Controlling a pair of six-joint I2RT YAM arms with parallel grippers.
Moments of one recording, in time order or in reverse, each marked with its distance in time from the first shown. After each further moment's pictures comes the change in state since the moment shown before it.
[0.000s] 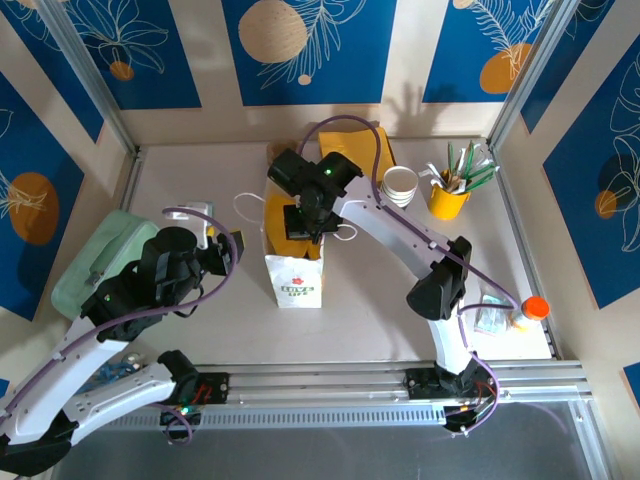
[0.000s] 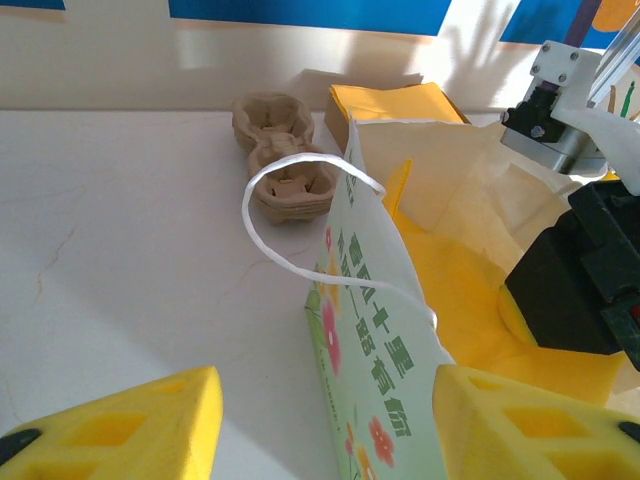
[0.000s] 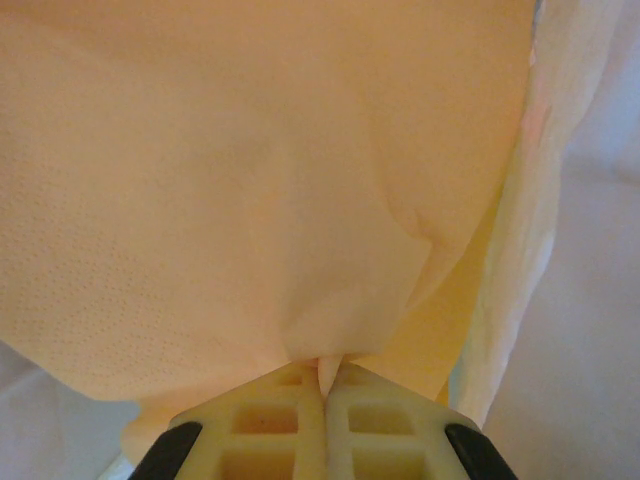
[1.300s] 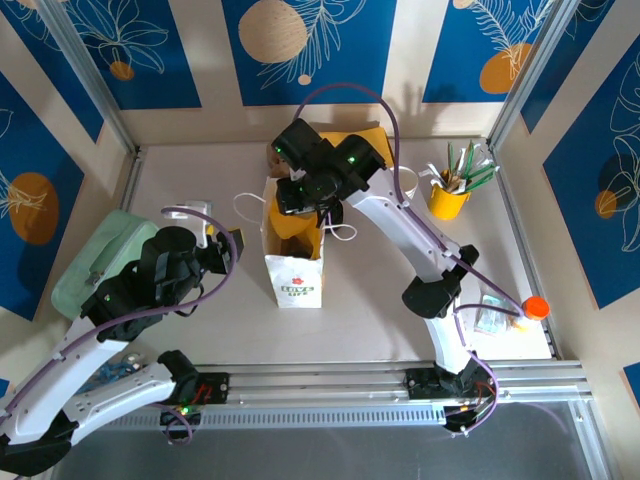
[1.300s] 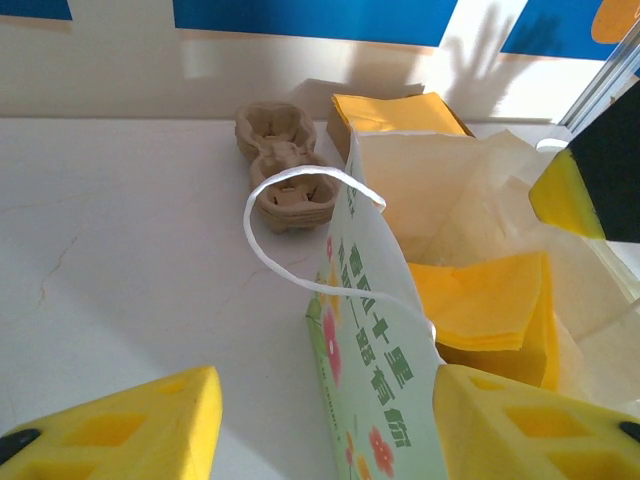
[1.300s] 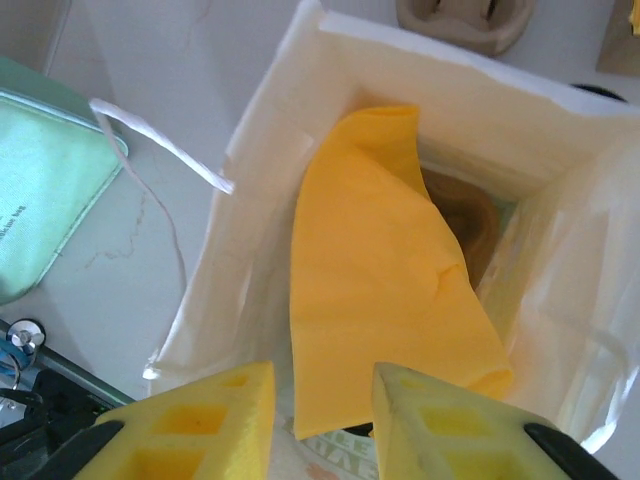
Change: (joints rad) left arm 0.000 0.000 0.000 0.015 -0.014 0.001; right arm 0.000 0.027 0.324 0.008 0.044 -0.191
